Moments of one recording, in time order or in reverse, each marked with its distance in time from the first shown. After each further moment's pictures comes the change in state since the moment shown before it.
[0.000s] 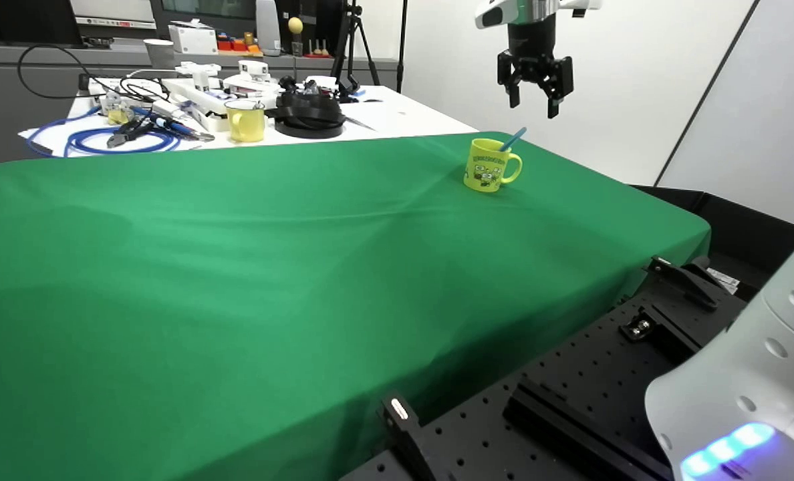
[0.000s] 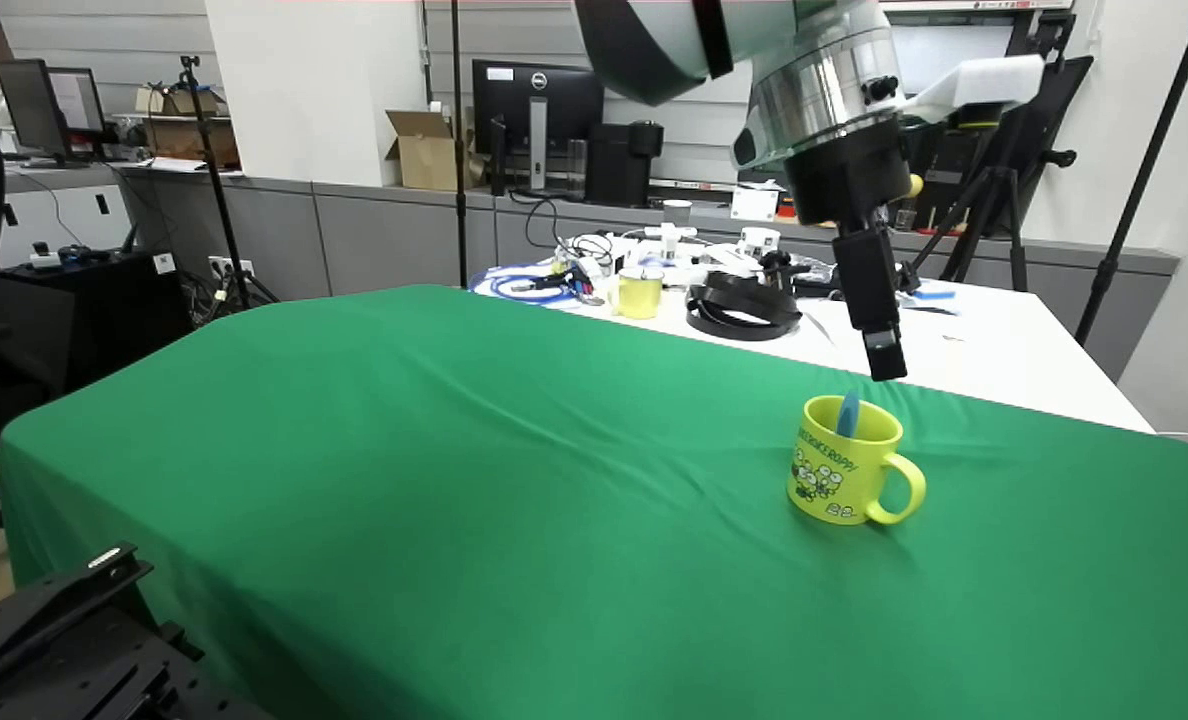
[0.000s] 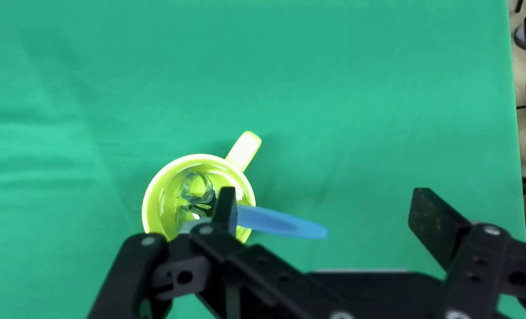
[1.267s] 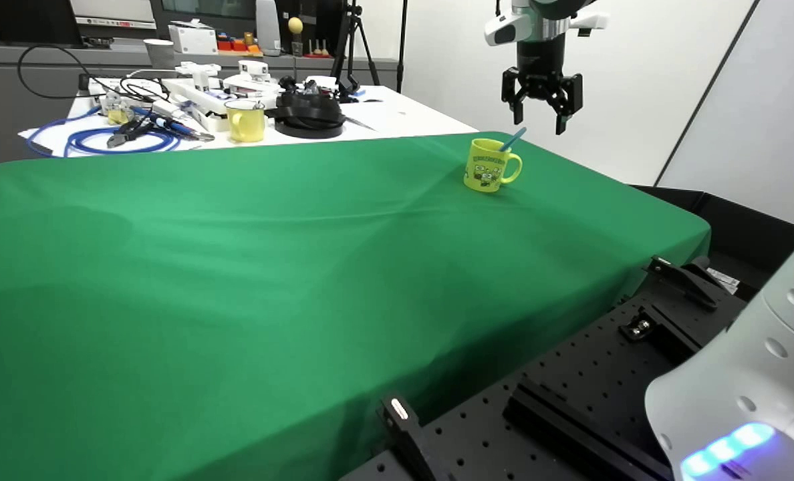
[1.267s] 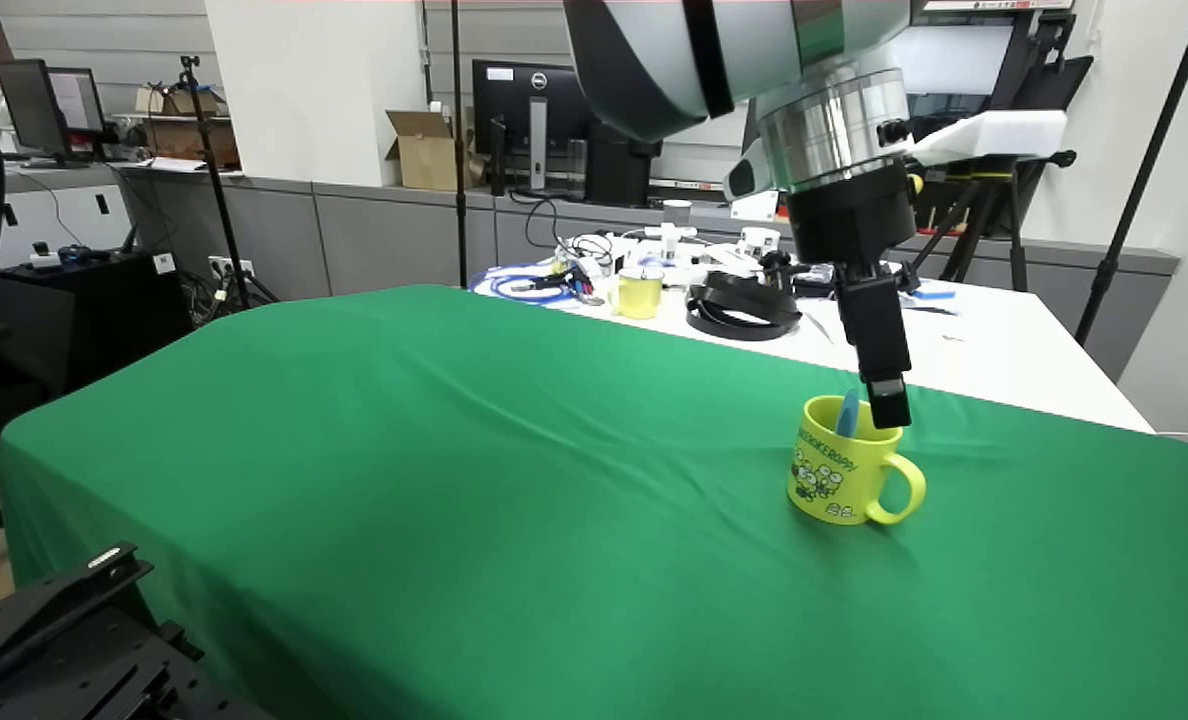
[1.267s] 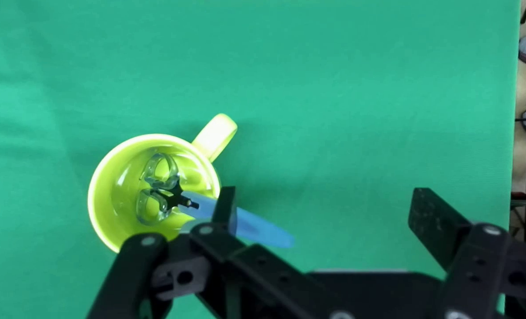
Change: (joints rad) arm -0.032 0.002 -0.009 -0.068 0.008 0.078 -0.118
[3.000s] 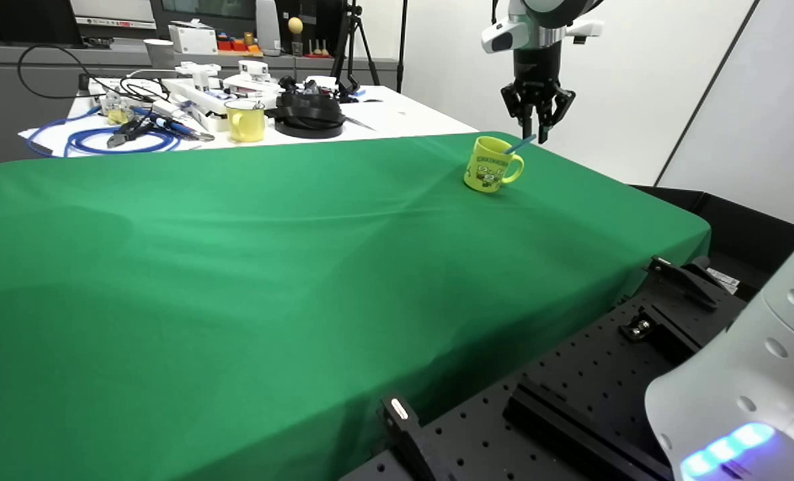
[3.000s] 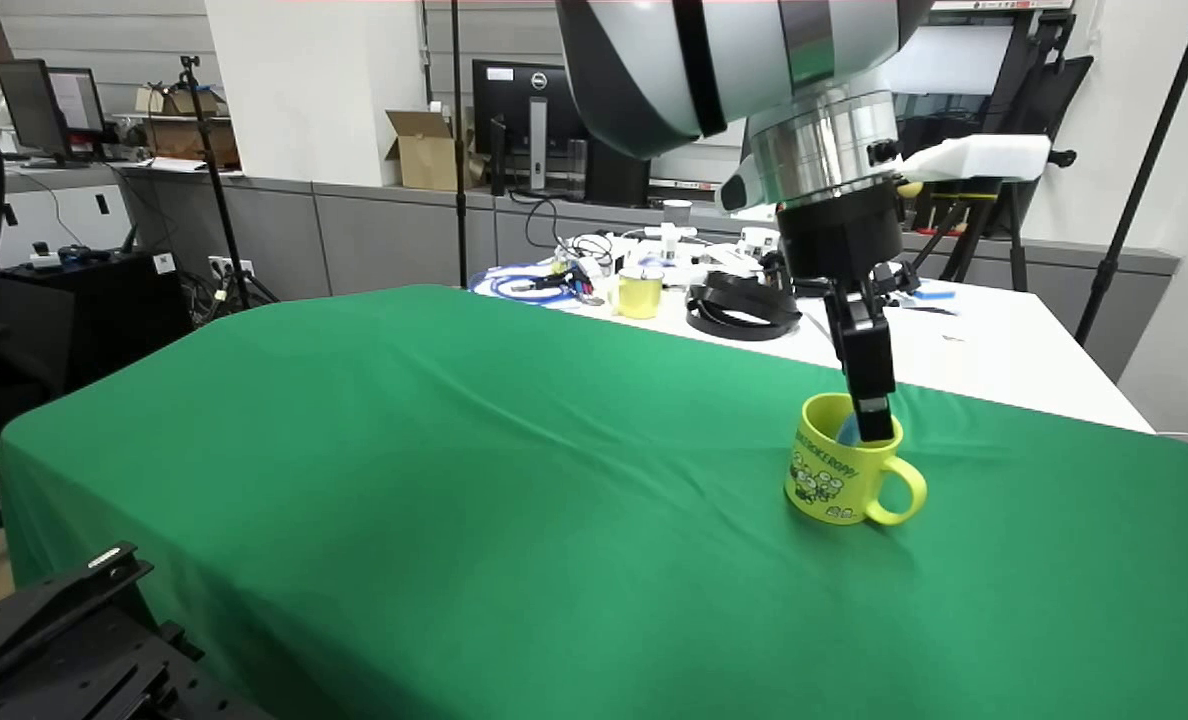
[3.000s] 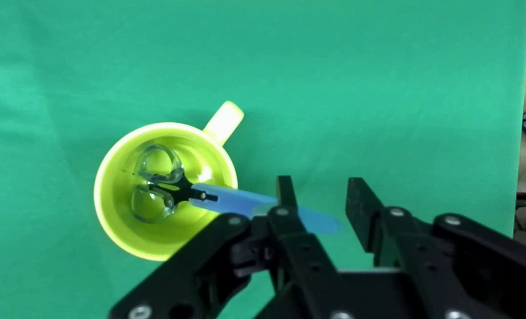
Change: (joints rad) arm 0.002 0.021 0.002 -0.005 0.001 0.020 -0.013
